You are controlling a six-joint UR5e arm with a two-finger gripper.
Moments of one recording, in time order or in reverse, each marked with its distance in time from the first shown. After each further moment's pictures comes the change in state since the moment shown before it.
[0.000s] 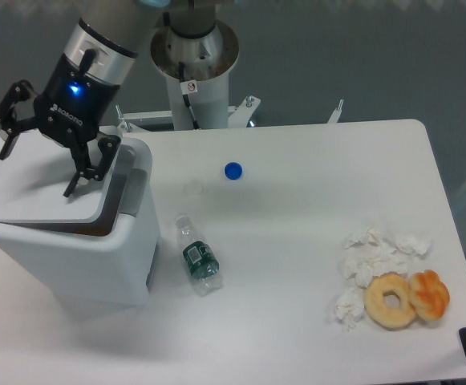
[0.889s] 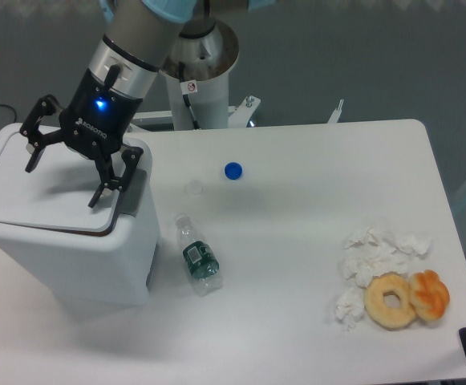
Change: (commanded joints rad) arm 0.025 0.008 -0.044 -0.002 0.003 0.052
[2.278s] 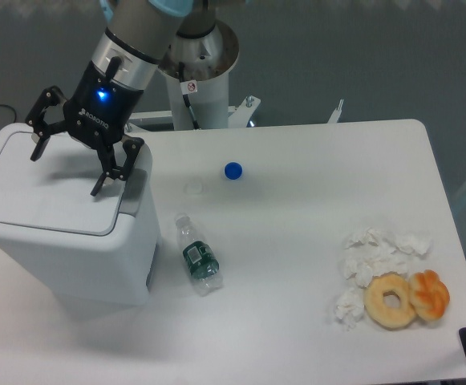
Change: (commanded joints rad) arm 0.003 0.049 -0.057 -0.008 0.000 0.054
